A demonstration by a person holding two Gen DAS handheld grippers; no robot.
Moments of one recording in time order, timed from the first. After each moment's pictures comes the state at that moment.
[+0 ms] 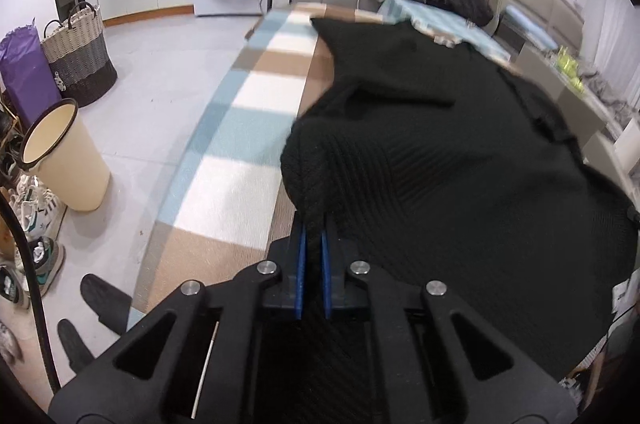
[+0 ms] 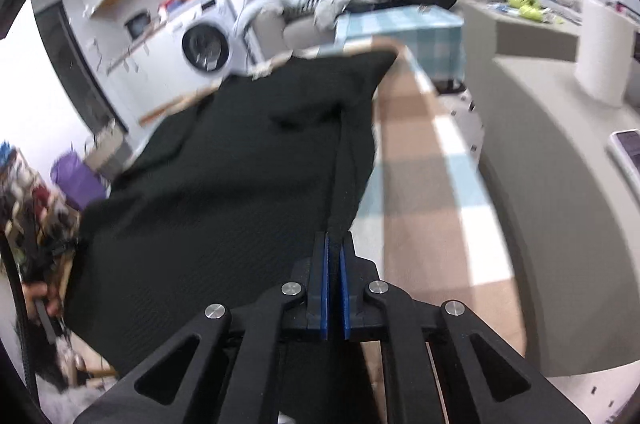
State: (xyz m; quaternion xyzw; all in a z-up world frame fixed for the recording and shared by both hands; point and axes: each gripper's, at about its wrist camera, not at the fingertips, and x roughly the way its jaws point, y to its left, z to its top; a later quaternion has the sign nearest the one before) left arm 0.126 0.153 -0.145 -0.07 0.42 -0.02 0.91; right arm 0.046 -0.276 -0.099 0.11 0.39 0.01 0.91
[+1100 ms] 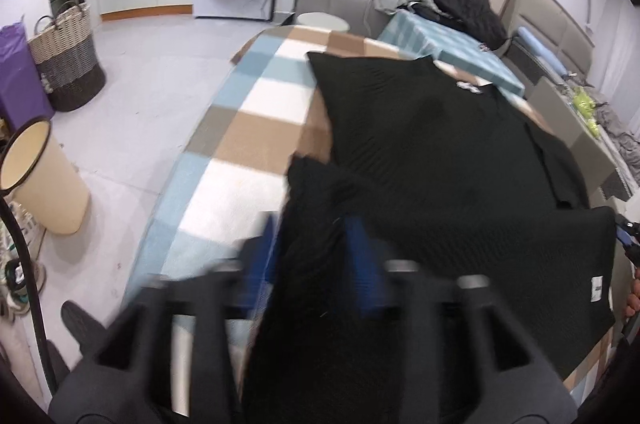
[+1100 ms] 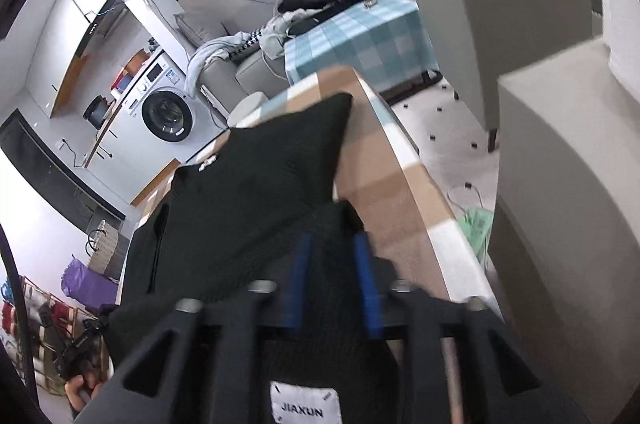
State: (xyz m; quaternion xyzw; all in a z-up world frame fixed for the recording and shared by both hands) left arm 0.268 0.144 -0.143 -0.09 0.42 -0.01 0.90; right arm 0.204 -0.350 -0.104 0.26 0.38 -0.05 0.89
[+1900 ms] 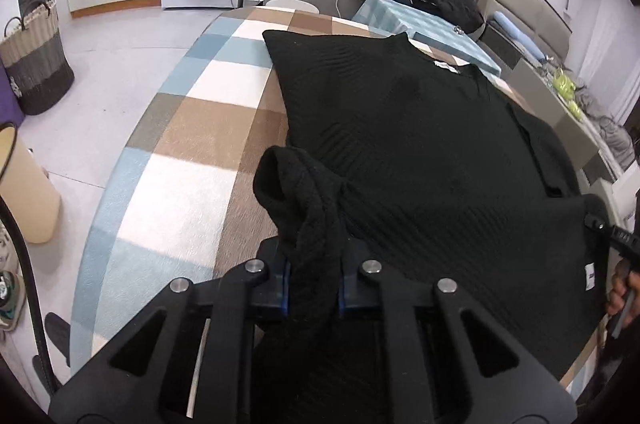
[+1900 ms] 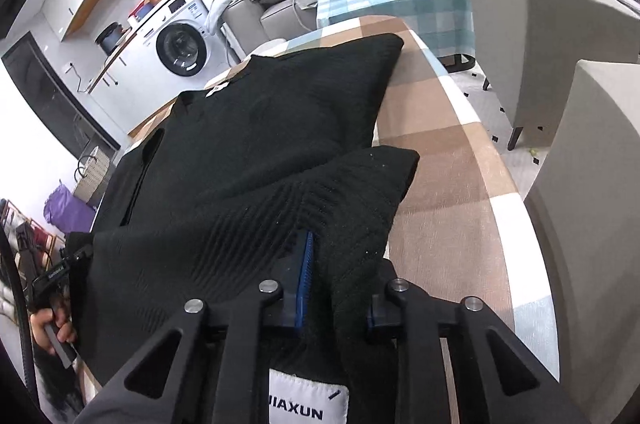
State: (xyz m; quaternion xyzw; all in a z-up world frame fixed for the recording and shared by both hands) left arm 0.295 0.121 -0.172 -0.09 0.44 -0.07 0.89; right arm 0.227 -0.305 -0.143 0.17 0.44 0.01 0.88
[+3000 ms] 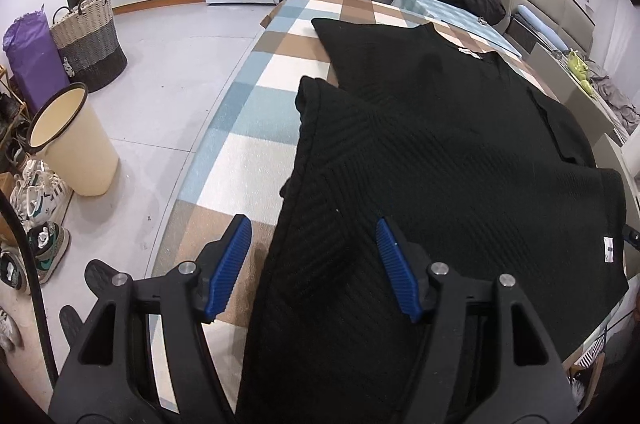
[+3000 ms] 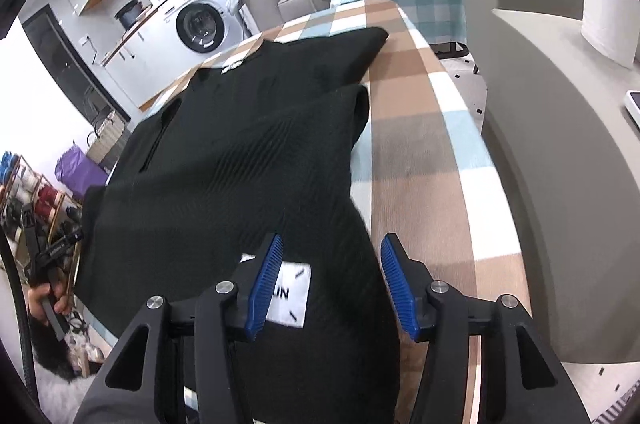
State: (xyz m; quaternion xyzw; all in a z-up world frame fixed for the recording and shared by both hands) left arm 0.124 0.168 -0.164 -0.07 0.44 -0.01 0.89; right arm 0.085 -0.296 -0.132 0.13 0.46 0.03 0.88
